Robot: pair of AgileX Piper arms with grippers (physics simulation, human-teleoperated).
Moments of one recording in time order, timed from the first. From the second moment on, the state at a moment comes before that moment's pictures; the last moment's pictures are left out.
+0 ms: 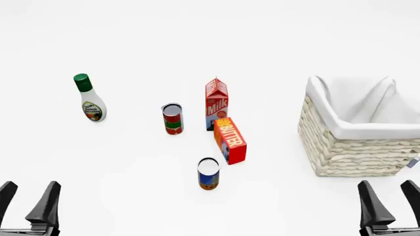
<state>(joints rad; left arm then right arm) 0.00 0.00 0.00 0.00 0.00 0.01 0.01 0.00 -0.01 0.00</state>
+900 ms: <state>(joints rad) 0.00 0.00 0.00 0.00 0.00 0.06 0.00 -0.05 0.03 0.00</state>
